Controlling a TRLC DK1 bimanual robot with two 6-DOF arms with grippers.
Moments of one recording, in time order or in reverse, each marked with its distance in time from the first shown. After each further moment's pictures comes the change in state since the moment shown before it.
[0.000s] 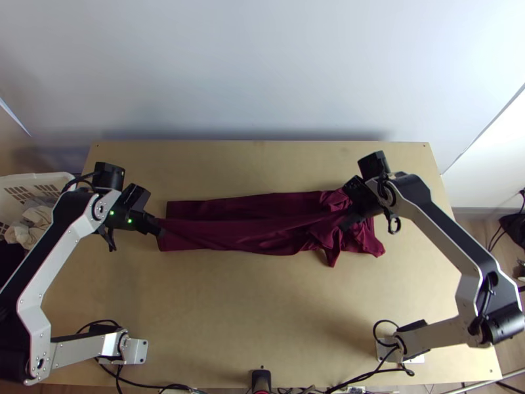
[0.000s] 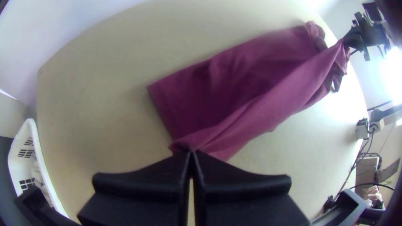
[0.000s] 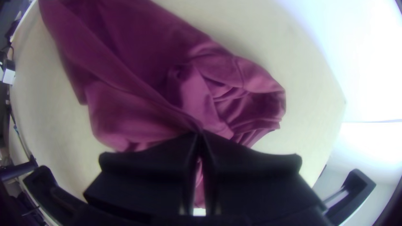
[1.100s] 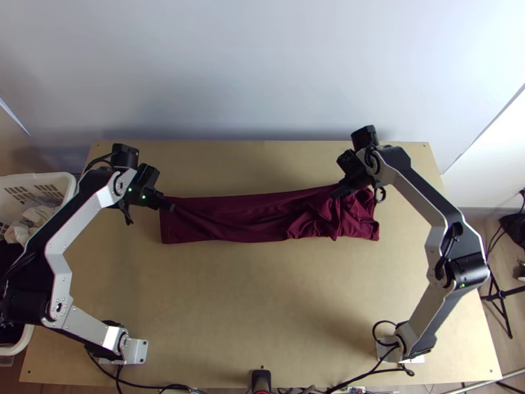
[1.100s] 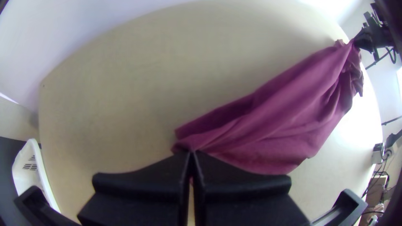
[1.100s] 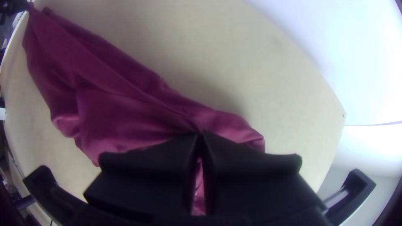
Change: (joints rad) left arm 0.006 0.283 0.140 0.198 -0.069 -0.030; right arm -0.065 0.320 0.303 0.051 0.000 0.023
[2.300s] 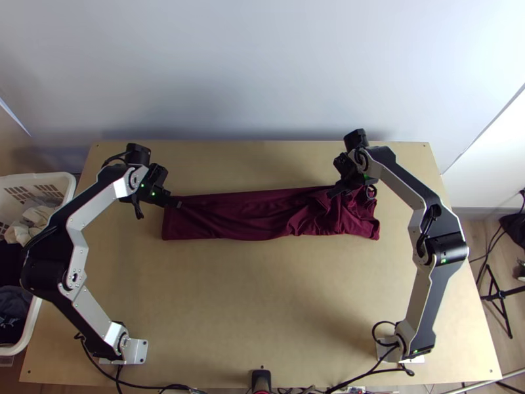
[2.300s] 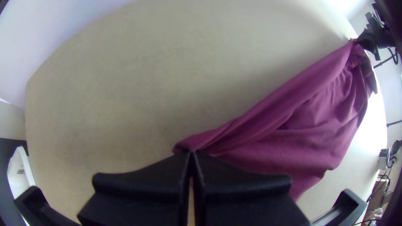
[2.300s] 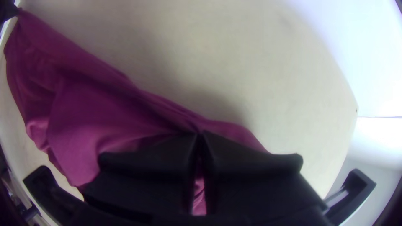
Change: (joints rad) left arm -0.004 0.185 0.065 0.067 -0.019 -0.001; right arm -0.023 0.188 0.084 0.021 0.040 0.030
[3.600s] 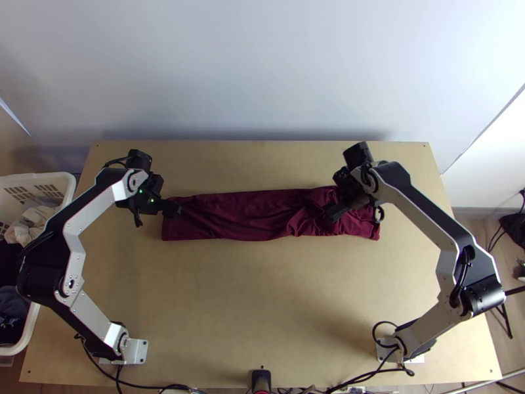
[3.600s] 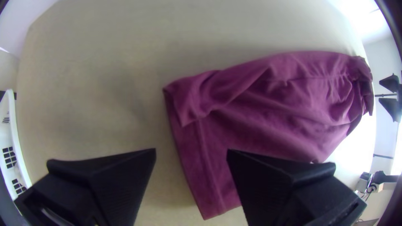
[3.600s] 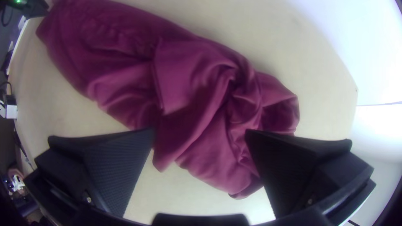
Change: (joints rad) left arm -0.011 -0.041 -0.032 -0.169 0.000 -0.209; right arm 0.117 -0.356 -0.261 -0.082 -0.050 0.124
